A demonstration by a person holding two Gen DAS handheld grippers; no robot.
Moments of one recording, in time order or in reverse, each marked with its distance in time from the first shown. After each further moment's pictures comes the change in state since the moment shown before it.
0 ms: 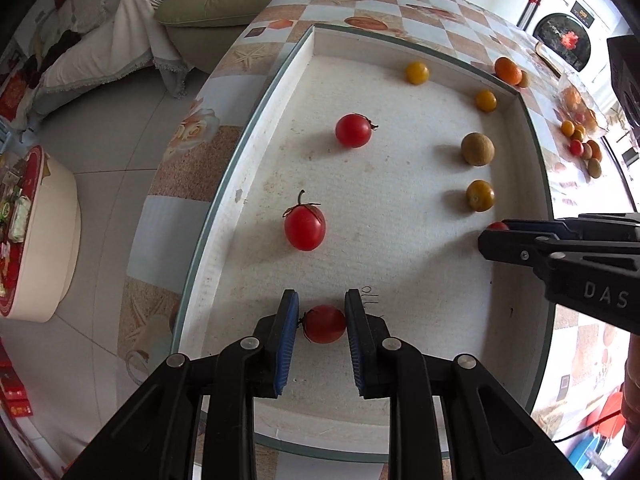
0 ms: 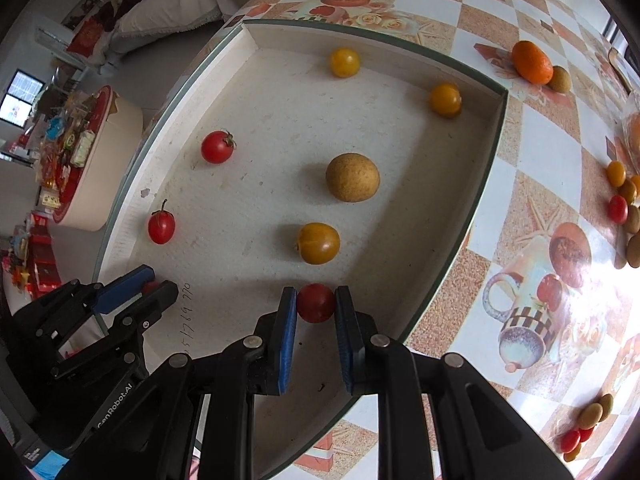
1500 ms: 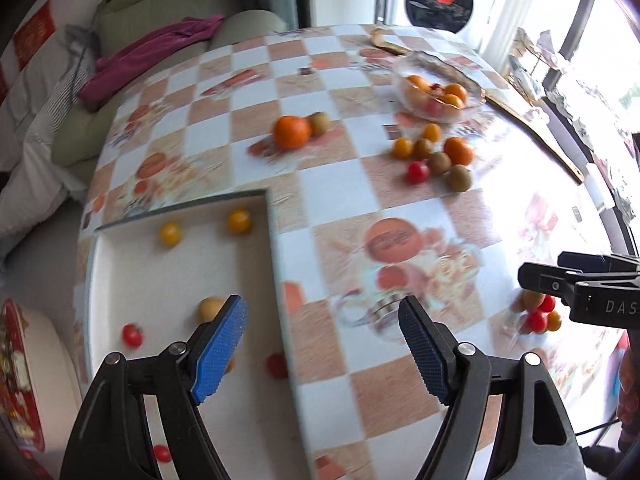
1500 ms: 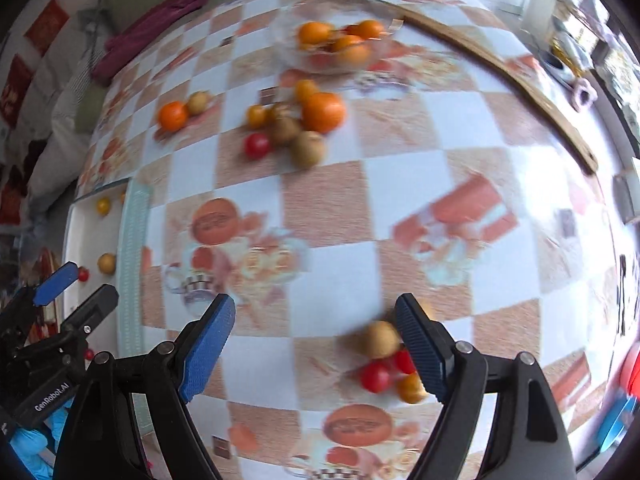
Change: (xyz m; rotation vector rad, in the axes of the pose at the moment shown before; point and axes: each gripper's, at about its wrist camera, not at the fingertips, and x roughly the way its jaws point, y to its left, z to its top) left arm -0.036 -0.203 0.072 0.396 -0.114 -0.088; right arm -0.107 -0.224 -0.111 0.564 -0.201 -0.129
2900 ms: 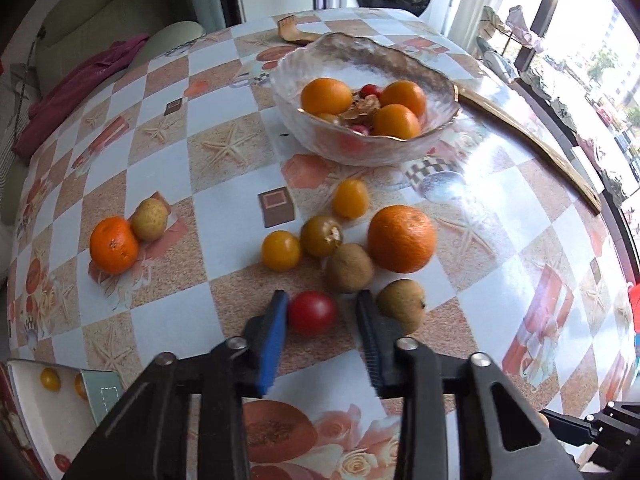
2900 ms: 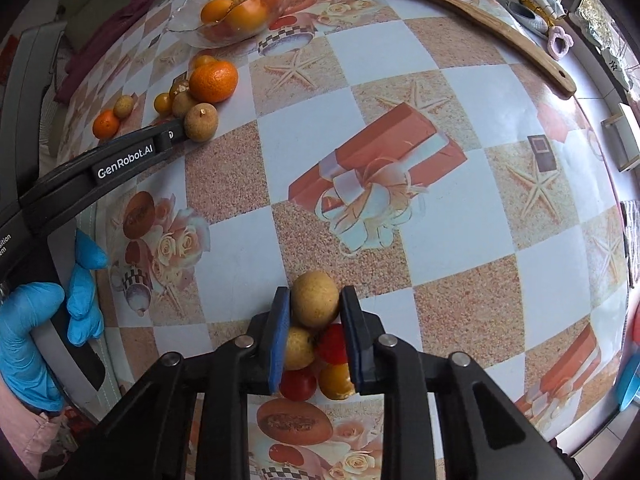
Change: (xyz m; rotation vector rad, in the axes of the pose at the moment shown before) left arm 0.103 -0.095 0.095 0.114 -0.008 -0.081; right arm 0.030 -0.046 -0.008 0.115 0.074 0.006
